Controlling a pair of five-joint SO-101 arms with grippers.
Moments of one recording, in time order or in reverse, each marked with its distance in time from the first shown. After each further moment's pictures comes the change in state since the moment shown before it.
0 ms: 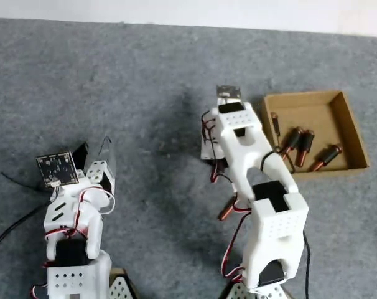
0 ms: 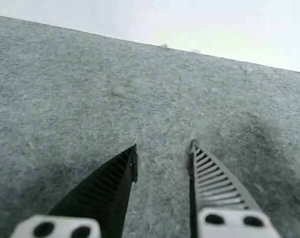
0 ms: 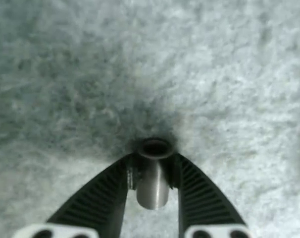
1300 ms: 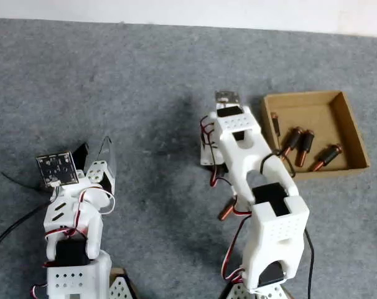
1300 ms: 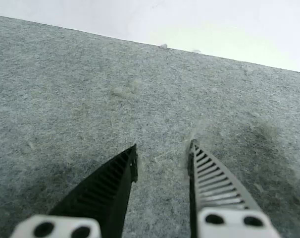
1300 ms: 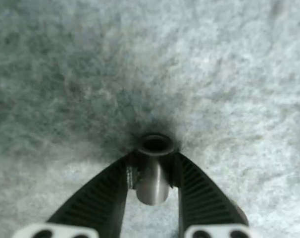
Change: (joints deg) left arm 0.0 0.0 0.0 0.0 0.0; right arm -0.8 -1.2 3.9 0.5 0.1
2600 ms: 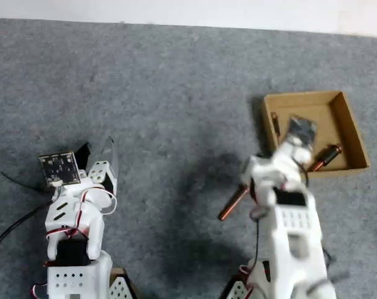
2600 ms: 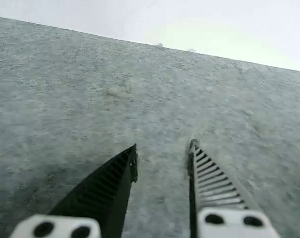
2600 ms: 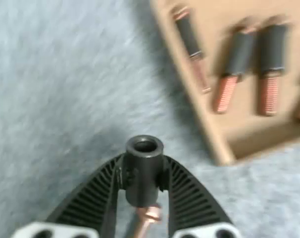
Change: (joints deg) left arm 2.7 0.0 0.0 0.0 0.0; right arm 19.3 -74.5 66.5 -36.9 0.0
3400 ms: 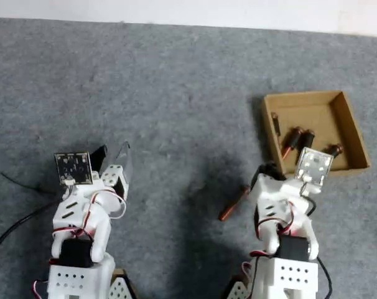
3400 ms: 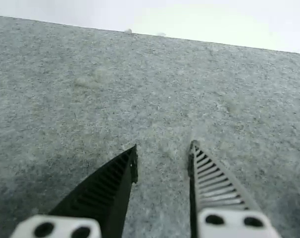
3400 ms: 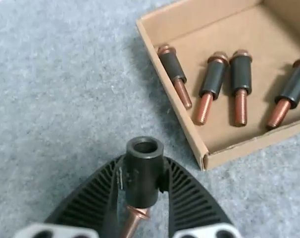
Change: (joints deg) left arm 5.2 0.0 0.0 2.3 0.0; right arm 1.8 -32.7 14.1 8.1 2.8
